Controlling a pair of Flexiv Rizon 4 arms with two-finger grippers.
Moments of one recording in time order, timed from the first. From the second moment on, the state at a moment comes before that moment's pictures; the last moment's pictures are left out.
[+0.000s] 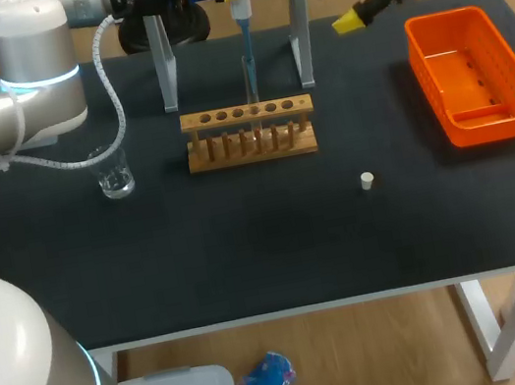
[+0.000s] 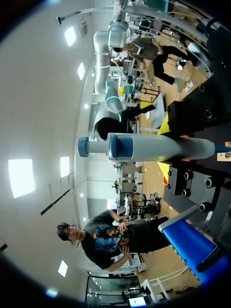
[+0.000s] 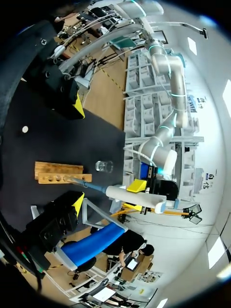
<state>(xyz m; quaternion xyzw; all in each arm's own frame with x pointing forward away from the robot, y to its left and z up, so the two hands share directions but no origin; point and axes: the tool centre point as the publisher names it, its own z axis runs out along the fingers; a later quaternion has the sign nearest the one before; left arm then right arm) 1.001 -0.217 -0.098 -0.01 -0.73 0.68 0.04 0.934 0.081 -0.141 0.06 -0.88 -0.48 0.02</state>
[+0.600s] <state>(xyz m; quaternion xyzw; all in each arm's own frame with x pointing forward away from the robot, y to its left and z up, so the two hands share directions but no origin) 1.001 -0.217 -0.098 -0.01 -0.73 0.68 0.04 0.946 0.109 -0.213 0.09 -0.88 -0.46 -0.03</state>
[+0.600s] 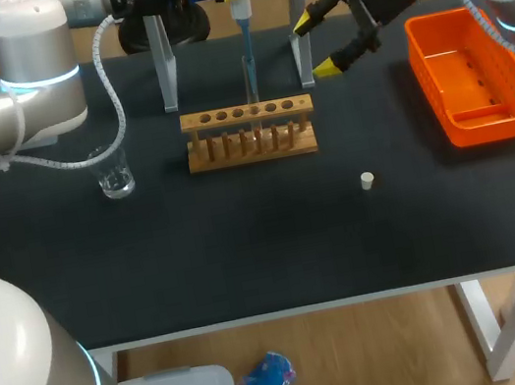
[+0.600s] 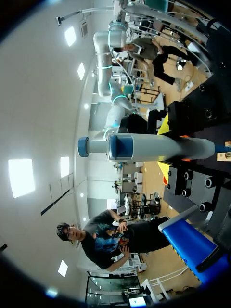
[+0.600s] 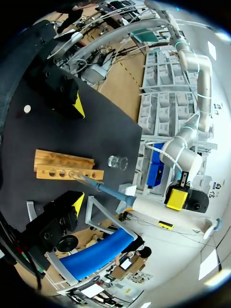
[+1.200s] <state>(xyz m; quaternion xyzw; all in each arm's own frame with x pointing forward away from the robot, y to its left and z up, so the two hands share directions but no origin) 1.001 -0.217 -0.098 -0.01 -0.73 0.68 0.04 0.970 0.118 -0.249 0.05 -0.87 -0.48 -0.05</state>
